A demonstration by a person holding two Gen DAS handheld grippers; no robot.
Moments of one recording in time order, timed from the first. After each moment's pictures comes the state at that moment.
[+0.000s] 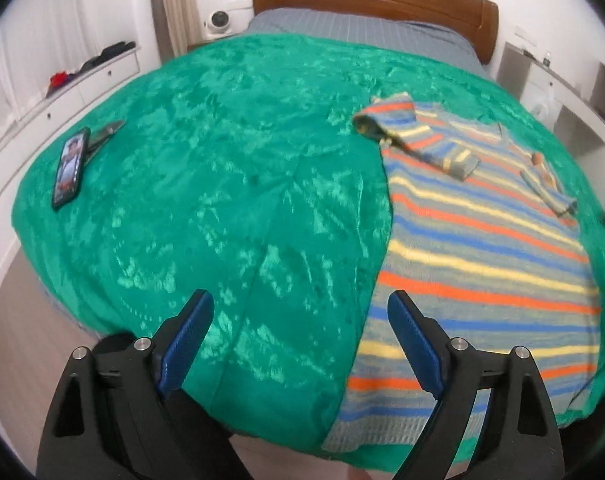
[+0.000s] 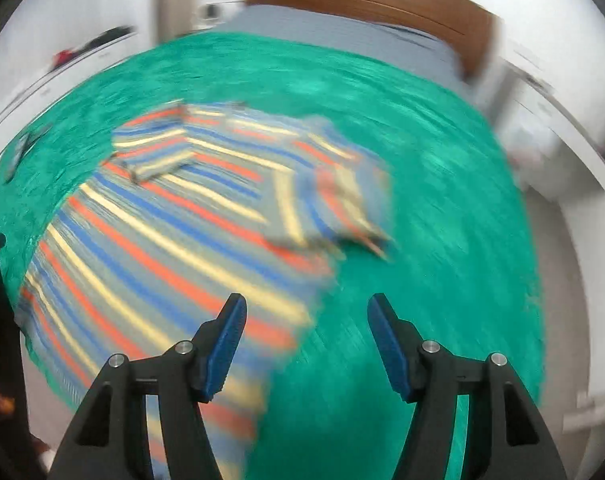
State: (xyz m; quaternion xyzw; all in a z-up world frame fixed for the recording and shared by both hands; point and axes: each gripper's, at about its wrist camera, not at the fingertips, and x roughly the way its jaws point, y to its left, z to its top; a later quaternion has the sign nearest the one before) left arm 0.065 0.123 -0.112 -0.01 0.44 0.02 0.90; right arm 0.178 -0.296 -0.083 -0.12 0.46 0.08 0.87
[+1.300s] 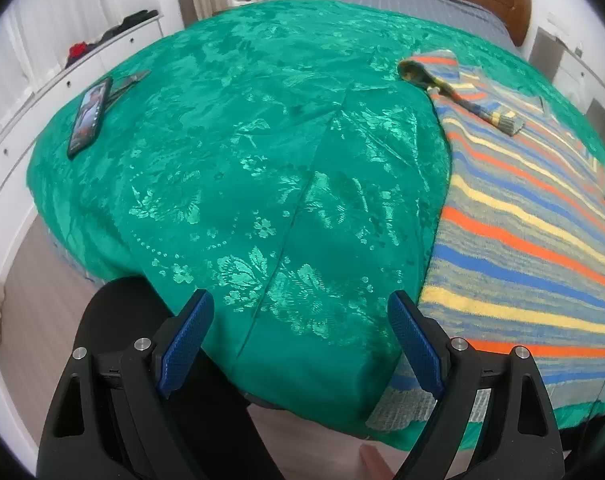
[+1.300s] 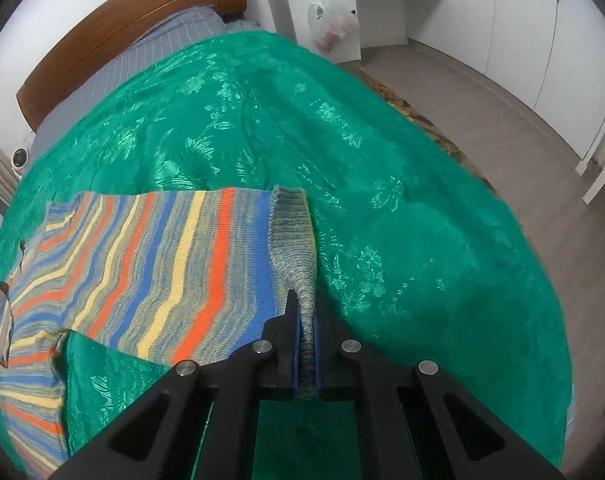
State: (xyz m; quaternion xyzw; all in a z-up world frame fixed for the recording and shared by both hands) left arm 0.063 0.135 -0.156 -0.01 0.48 0.07 0.87; right arm 0.126 -0.584 -0.149 0.21 0.46 -0.22 0.84
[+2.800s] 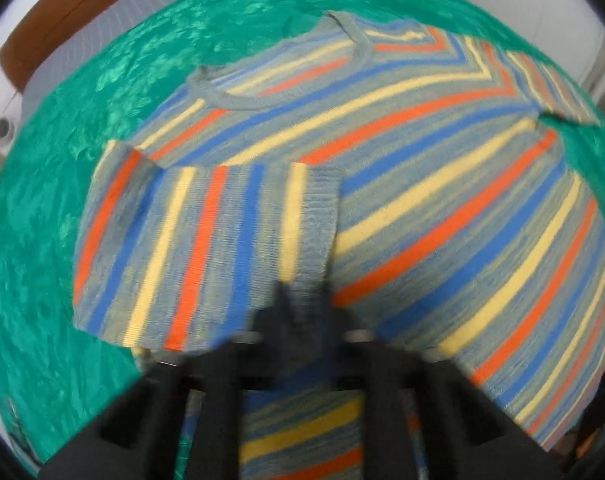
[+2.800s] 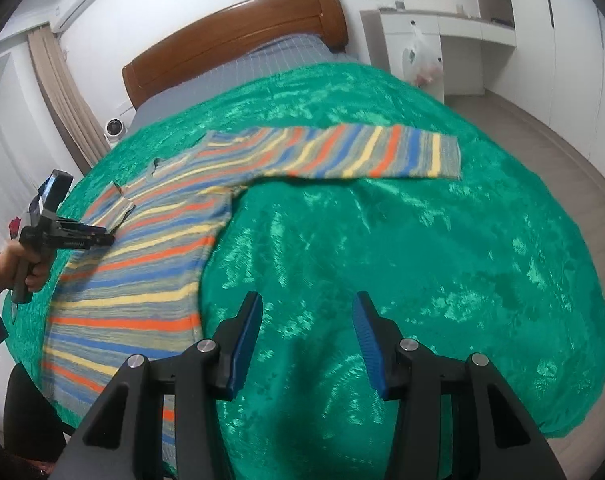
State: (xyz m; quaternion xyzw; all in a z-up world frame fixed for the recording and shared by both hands) left arm 0.285 -0.091 -0.158 0.25 0.51 -0.26 0.78; right arm -0.009 -0.405 -0.128 0.16 0.38 -0.09 0.91
